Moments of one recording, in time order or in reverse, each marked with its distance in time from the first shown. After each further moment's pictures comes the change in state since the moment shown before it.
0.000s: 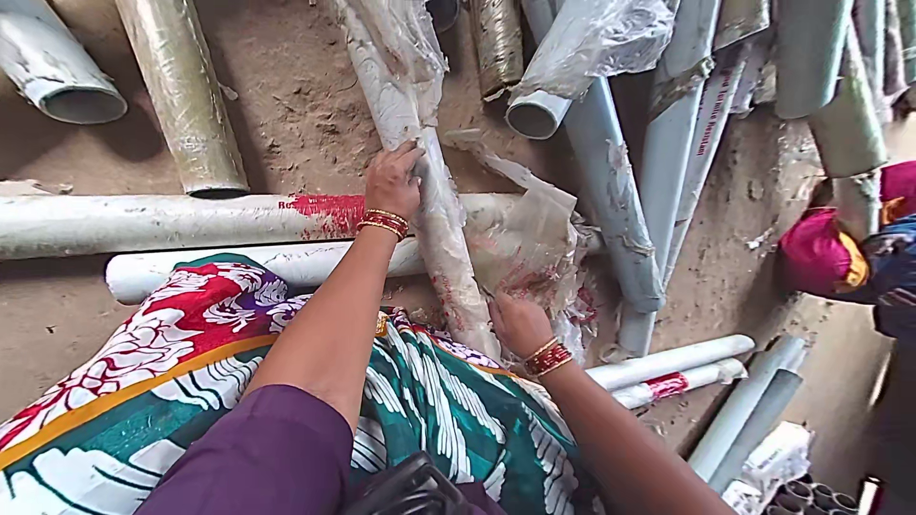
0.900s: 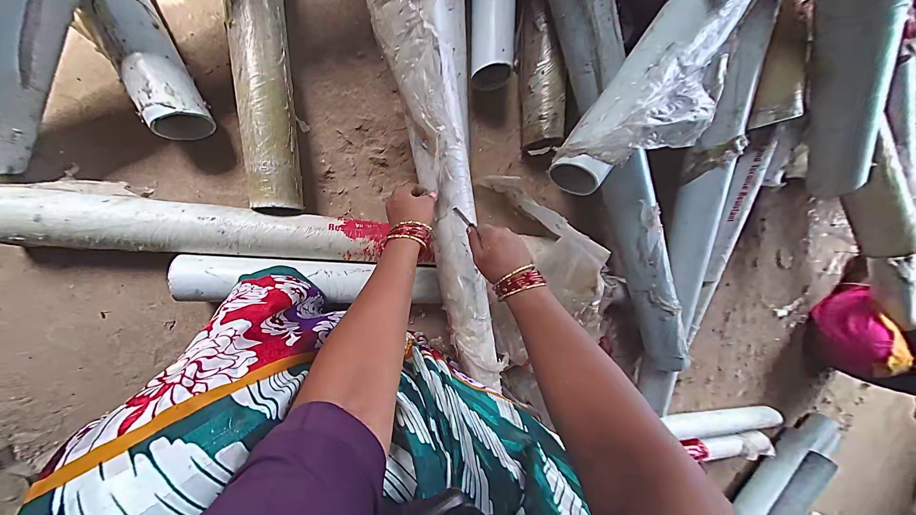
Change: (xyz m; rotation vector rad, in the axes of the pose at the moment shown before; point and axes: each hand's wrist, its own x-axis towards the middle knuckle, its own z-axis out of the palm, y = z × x) left_hand 0.023 -0.008 -0.046 -0.405 -0.012 -0.726; right_hand 0.153 -0.101 -0.084 0.042 0.024 -0.038
